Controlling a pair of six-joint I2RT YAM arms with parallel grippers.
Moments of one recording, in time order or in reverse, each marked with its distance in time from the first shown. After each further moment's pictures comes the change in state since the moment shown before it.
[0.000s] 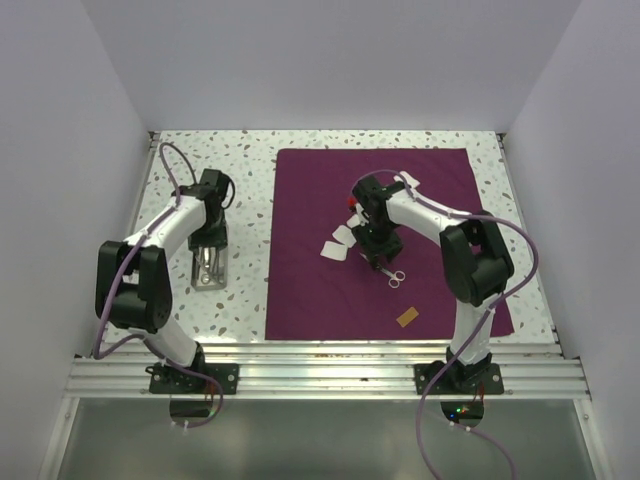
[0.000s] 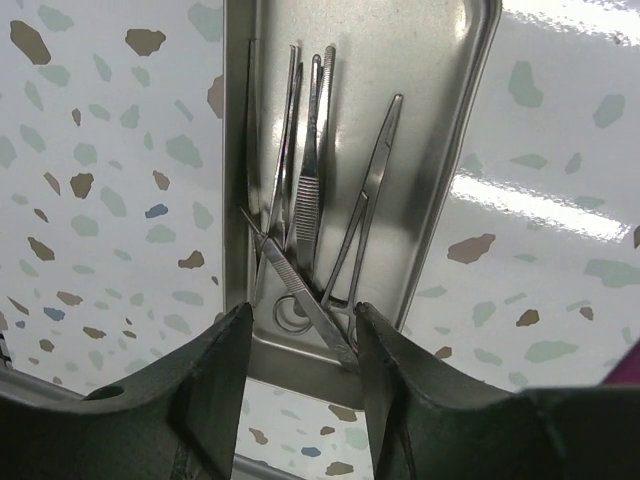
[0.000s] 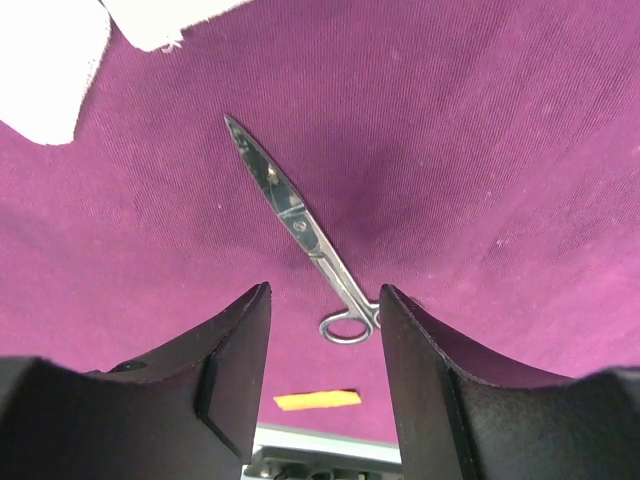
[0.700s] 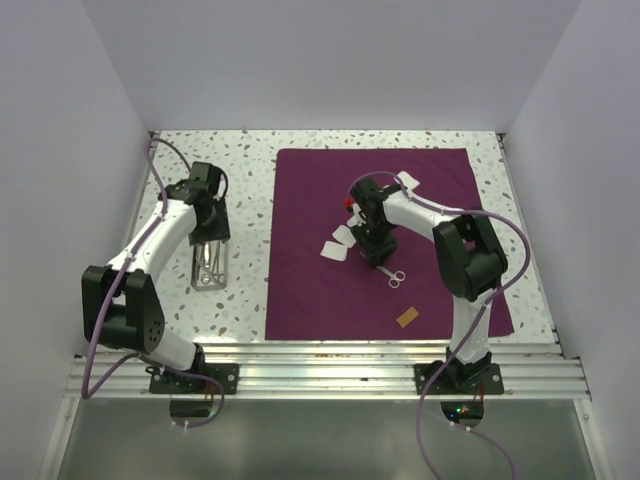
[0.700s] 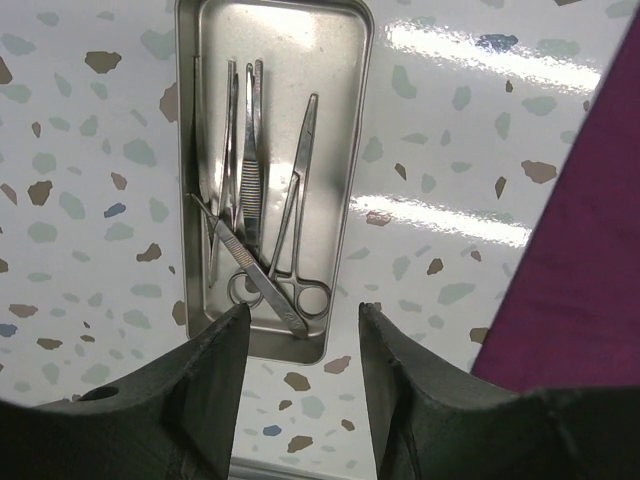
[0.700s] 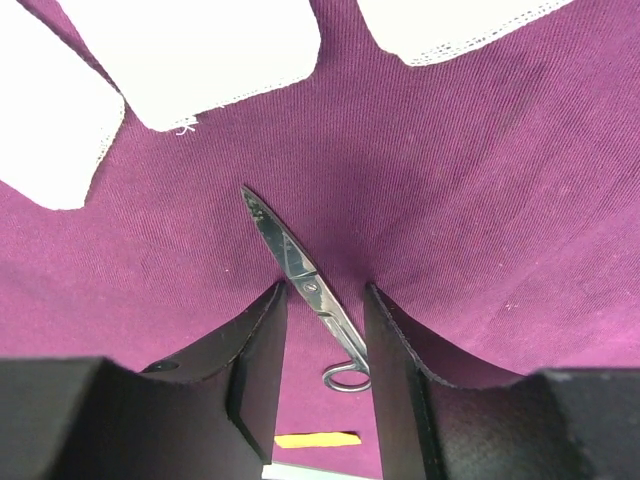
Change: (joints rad) left arm 0.000 -0.142 0.019 -0.014 0.146 -0.012; right arm -0.004 0.054 -0.004 0.083 -0.023 -0.022
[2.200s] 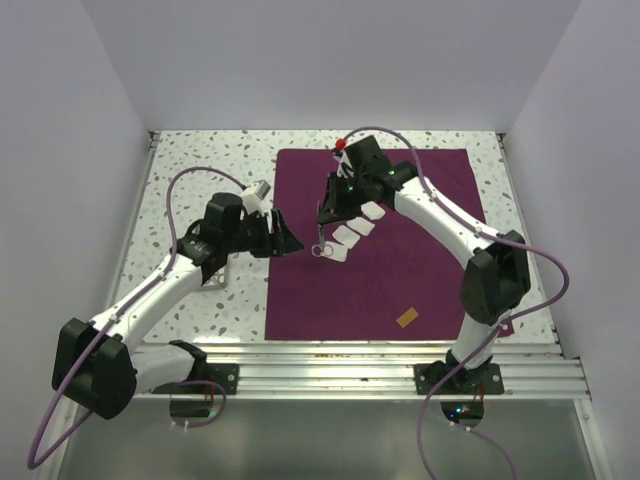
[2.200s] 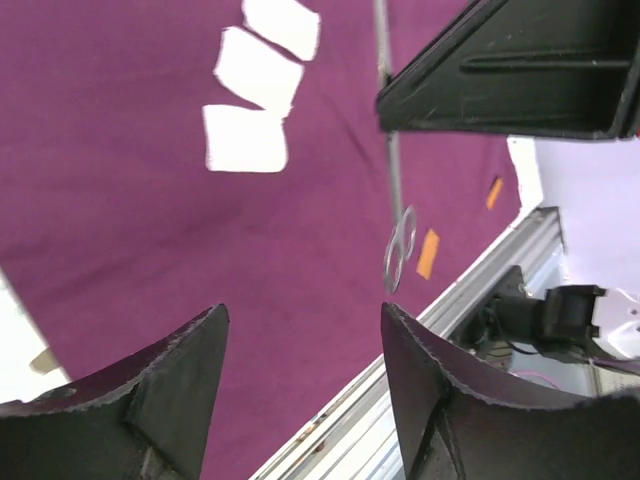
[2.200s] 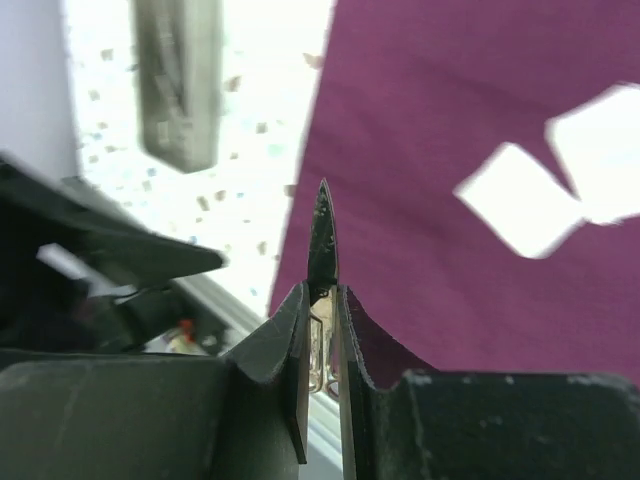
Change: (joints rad) left arm -0.276 -0.341 -0.361 0.600 0.628 -0.222; right arm 0.069 -0.203 0.209 0.140 -0.343 0.505
